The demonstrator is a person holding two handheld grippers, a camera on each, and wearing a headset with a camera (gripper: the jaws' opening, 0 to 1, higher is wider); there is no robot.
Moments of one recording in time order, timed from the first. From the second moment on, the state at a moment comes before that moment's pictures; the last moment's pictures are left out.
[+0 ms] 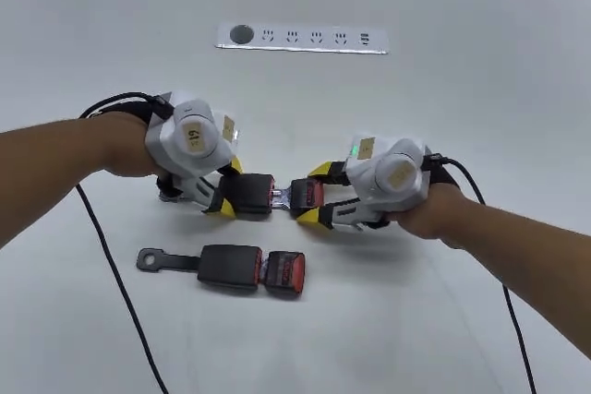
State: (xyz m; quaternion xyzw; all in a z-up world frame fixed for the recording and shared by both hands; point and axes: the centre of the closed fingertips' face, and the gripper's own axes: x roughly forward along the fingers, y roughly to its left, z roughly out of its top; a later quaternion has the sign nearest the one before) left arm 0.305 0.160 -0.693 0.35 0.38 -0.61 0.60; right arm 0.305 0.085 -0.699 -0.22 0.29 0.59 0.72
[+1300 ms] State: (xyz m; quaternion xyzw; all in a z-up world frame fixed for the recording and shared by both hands) left arm 0.300 0.157 -0.690 0.37 0.39 -0.61 0.58; right arm 0.304 0.100 -0.692 -0.21 0.31 0.56 0.73
